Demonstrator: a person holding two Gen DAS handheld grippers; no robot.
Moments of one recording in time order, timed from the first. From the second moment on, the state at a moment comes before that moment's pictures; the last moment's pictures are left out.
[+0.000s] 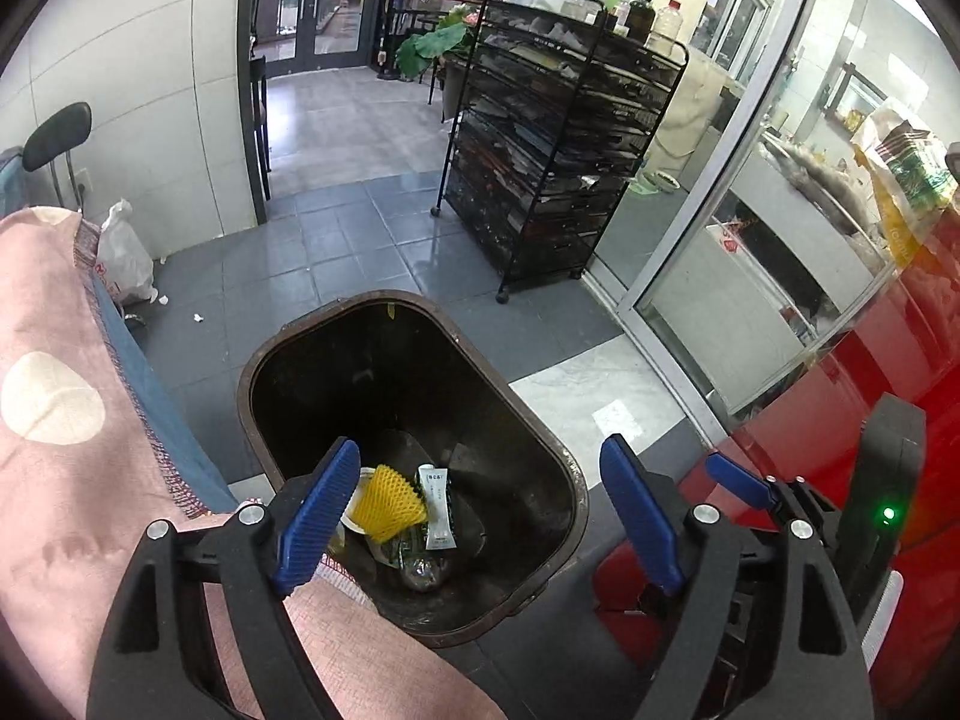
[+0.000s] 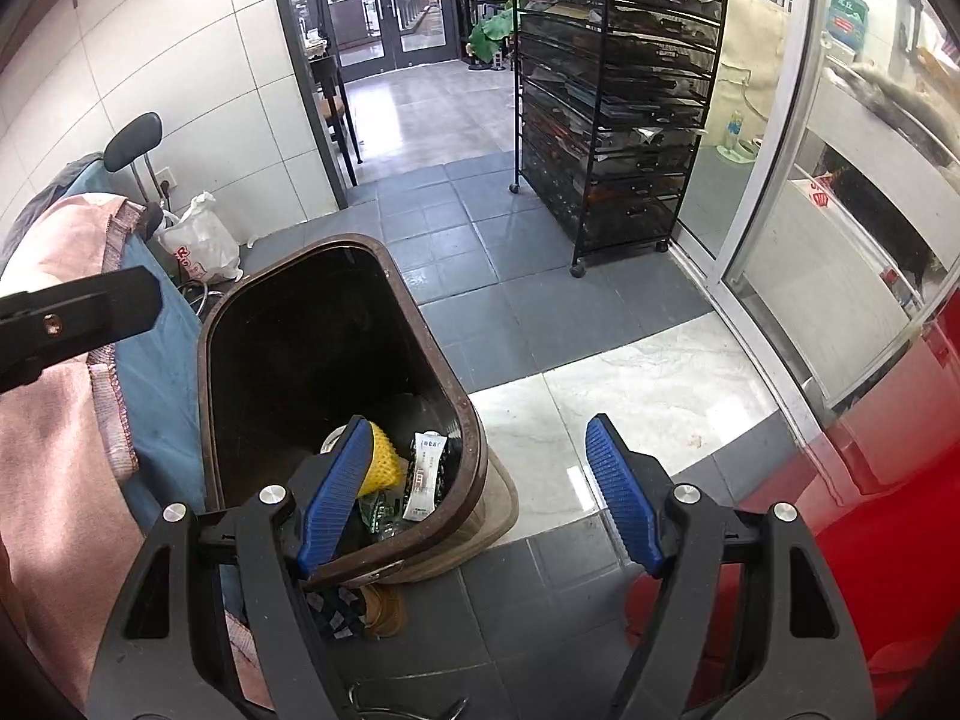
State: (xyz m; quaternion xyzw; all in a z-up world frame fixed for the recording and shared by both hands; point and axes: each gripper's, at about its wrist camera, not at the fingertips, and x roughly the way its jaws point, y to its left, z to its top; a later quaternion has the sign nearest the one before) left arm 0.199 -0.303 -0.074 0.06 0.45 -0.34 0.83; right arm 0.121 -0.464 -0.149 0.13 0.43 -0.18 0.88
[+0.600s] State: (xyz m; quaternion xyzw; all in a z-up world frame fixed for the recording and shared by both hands) left arm 0.160 -0.164 -0.021 -0.02 0.37 -0.24 0.90; right arm 0.153 -0.395 -0.098 0.13 0.41 -0.04 0.90
